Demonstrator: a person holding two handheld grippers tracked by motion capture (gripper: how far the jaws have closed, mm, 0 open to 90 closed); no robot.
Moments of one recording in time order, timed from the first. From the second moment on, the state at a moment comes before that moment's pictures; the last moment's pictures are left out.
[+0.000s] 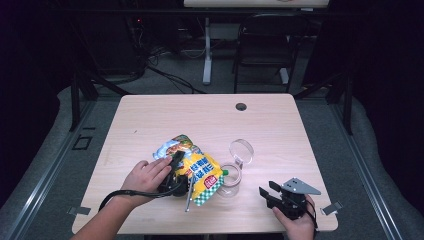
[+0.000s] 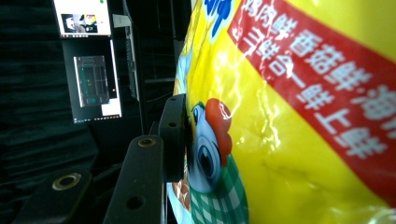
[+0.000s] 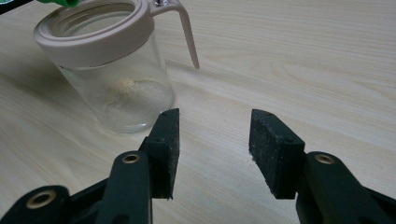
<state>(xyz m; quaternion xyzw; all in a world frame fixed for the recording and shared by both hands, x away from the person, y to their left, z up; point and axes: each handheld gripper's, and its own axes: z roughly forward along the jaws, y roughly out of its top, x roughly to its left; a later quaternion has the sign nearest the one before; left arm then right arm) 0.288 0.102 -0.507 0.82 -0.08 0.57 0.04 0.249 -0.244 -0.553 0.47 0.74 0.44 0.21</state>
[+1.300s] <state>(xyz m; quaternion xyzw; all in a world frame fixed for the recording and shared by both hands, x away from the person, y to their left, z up) 0.288 0.098 -0.501 0.82 -0.10 0.57 0.01 0.240 -0.221 -0.533 0.39 0.76 0.45 0.26</state>
